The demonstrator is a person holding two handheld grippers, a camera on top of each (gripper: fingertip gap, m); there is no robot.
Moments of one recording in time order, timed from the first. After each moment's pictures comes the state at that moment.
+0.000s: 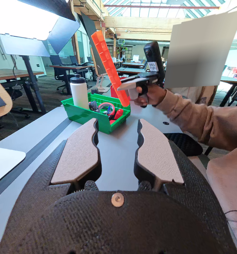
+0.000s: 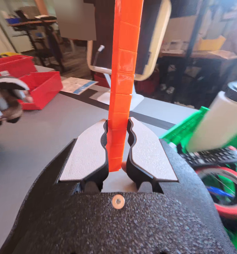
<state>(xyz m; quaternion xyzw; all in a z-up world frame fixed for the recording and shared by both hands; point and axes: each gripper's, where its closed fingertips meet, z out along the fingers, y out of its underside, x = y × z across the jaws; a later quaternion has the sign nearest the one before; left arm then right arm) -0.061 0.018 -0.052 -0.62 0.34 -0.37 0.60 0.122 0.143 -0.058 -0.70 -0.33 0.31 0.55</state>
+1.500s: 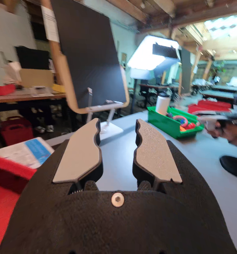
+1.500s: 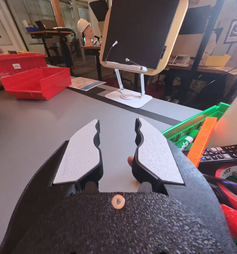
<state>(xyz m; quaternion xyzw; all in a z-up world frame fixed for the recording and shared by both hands) -0.317 -0.043 -0.017 -0.65 0.09 -0.16 0.73 0.117 0.108 -0.113 -0.65 -0.36 0.33 0.58</state>
